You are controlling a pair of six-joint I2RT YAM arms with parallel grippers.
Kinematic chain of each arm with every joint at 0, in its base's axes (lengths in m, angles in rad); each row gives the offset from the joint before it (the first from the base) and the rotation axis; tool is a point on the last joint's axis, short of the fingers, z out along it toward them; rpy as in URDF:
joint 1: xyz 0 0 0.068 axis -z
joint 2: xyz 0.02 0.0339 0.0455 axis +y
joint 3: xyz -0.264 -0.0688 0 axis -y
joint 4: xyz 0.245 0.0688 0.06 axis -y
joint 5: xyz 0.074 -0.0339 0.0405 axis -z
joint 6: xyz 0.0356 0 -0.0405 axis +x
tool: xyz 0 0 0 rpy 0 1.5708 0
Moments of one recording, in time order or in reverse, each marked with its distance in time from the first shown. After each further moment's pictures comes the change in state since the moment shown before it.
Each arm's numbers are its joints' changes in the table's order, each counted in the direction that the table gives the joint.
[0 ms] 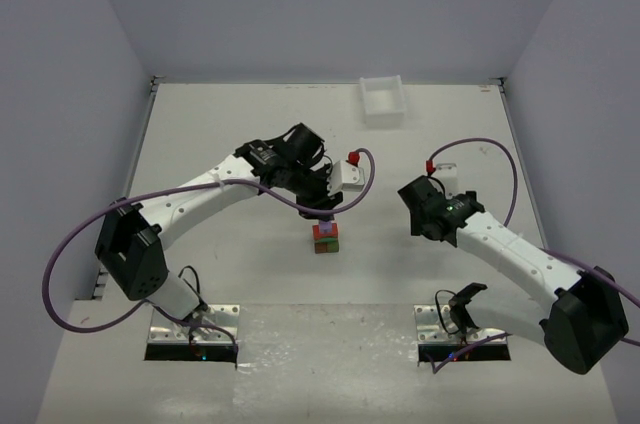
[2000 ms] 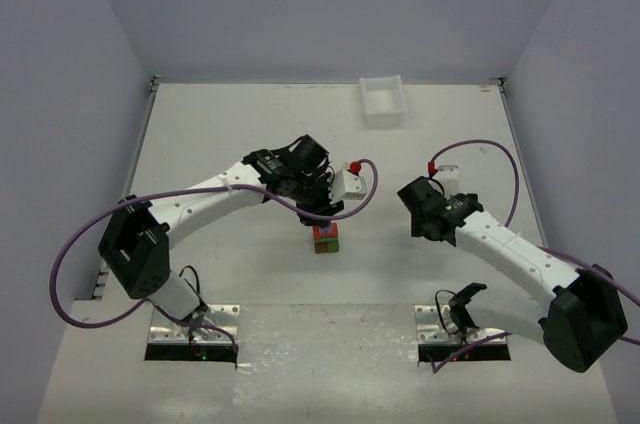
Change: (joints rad) left arm 0.047 0.018 -0.074 0.060 -0.110 -0.054; right arm 0.000 0.006 -0.001 -0.031 -0.003 0.048
